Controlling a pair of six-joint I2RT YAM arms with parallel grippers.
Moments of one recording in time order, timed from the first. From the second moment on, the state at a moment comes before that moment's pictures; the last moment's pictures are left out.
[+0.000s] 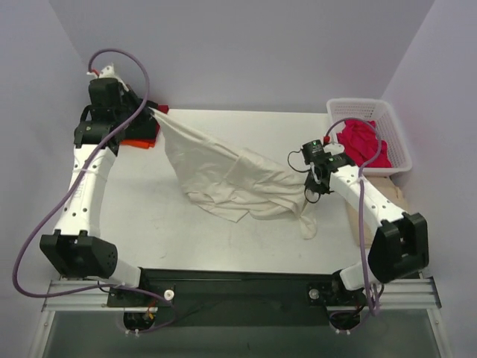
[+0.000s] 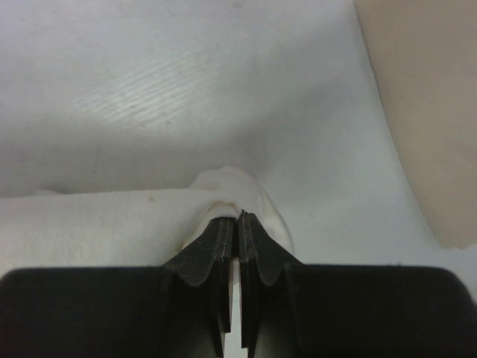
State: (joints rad) left arm -0.05 1.48 1.72 -0.63 0.04 -0.57; right arm 0.34 1.43 1.11 -0.81 0.43 0.66
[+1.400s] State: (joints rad) left arm -0.07 1.95 1.80 -0.28 0.18 -0.63; right arm 0.80 2.07 1.99 -0.92 0.27 0.23
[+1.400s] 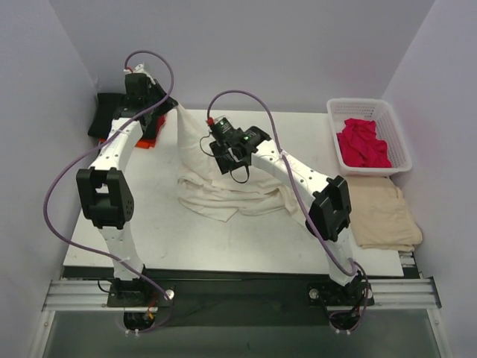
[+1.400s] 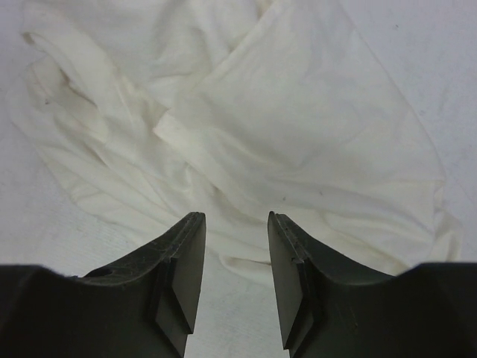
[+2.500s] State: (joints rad) left arm -0.09 2.02 1.82 -0.30 0.16 -0.62; right arm 0.81 2.39 2.18 -0.86 0.11 0.21
